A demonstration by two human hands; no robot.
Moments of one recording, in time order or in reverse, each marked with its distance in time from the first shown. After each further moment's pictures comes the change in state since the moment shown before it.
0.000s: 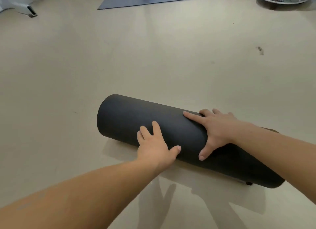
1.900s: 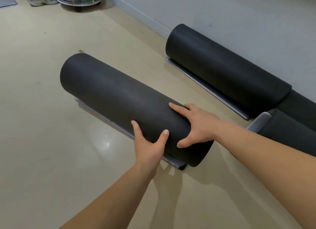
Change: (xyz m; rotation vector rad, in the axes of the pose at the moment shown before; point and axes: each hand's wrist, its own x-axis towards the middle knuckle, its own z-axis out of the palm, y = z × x) left_hand -0.089 0.301 0.260 -0.892 -0.547 0.432; right_hand -0.276 0.261 0.196 0.563 0.237 0.735
